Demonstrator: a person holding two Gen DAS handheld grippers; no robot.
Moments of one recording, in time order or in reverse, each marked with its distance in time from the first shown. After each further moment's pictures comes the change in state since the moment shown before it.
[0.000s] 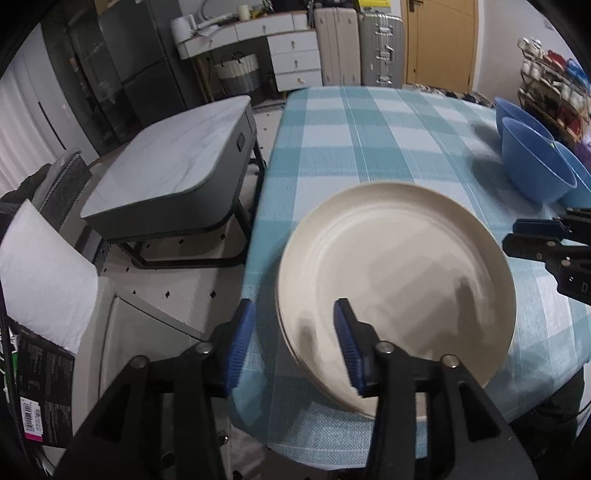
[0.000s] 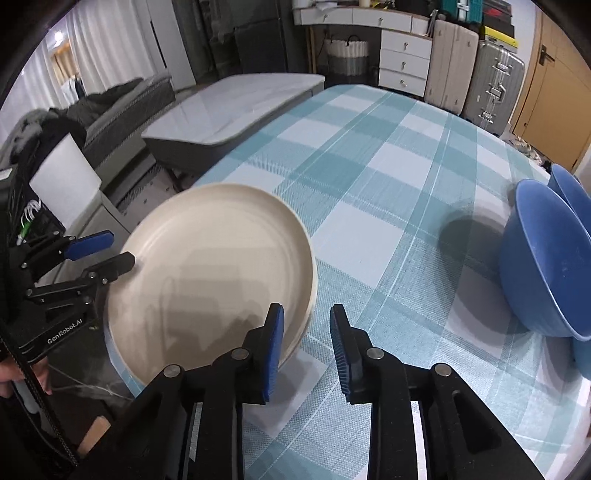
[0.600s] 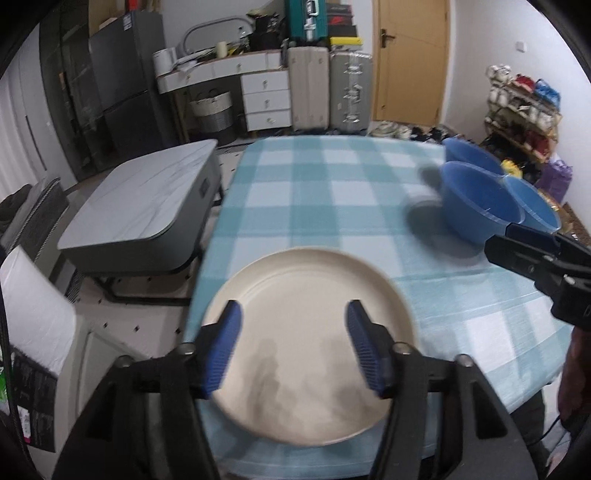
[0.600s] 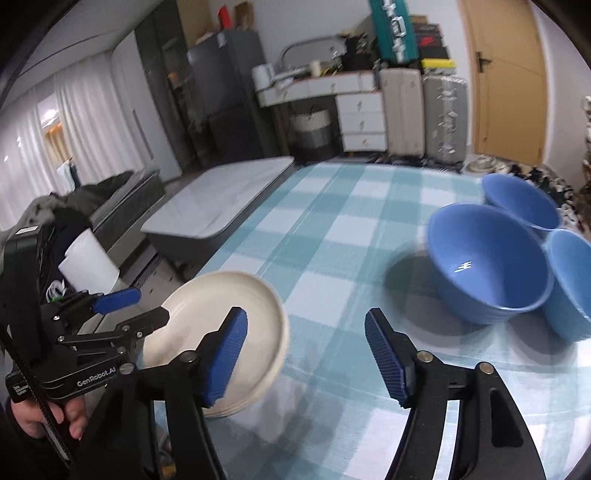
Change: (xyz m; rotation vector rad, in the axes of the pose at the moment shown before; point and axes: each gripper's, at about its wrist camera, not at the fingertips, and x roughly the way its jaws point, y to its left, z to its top) left arm -0.050 -0.053 0.026 0.010 -0.154 -0.140; right arm -0.089 -0.037 -0.029 0.187 -0.338 -0.006
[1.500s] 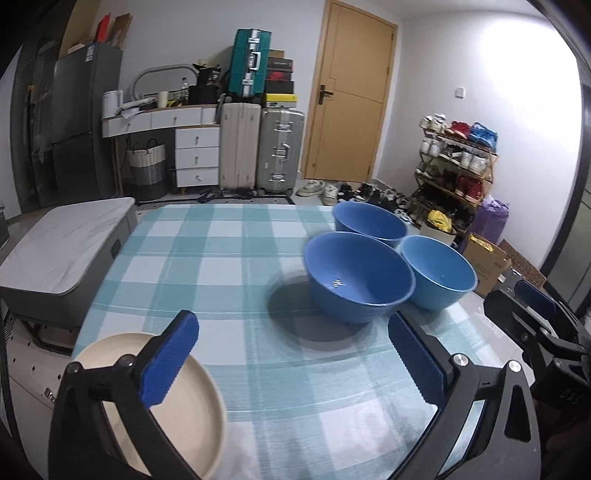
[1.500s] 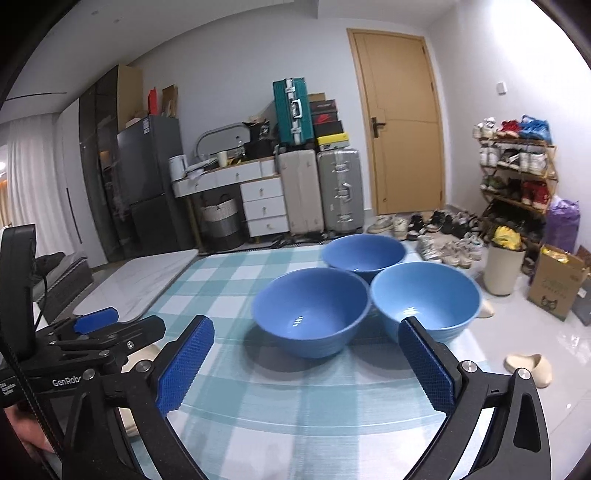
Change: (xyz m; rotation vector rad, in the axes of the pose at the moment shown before) left arm -0.014 -0.122 0.036 0.006 -0.231 -0.262; right arm -0.133 -0.097 -0.042 0.124 -0.357 -0.327
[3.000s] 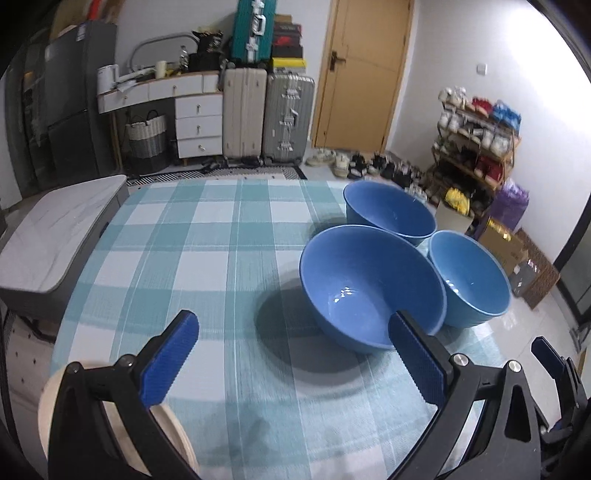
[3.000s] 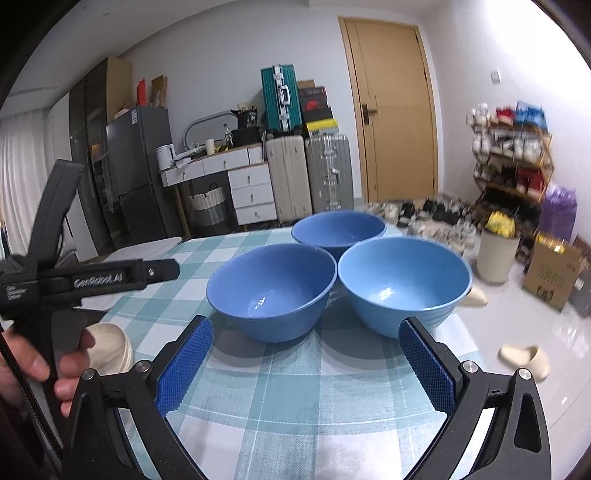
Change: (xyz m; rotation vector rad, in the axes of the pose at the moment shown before) left arm 0.097 -0.011 0.043 -0.013 0.157 0.058; right arm 0.050 -0.044 -0.025 0.028 0.073 -0.008
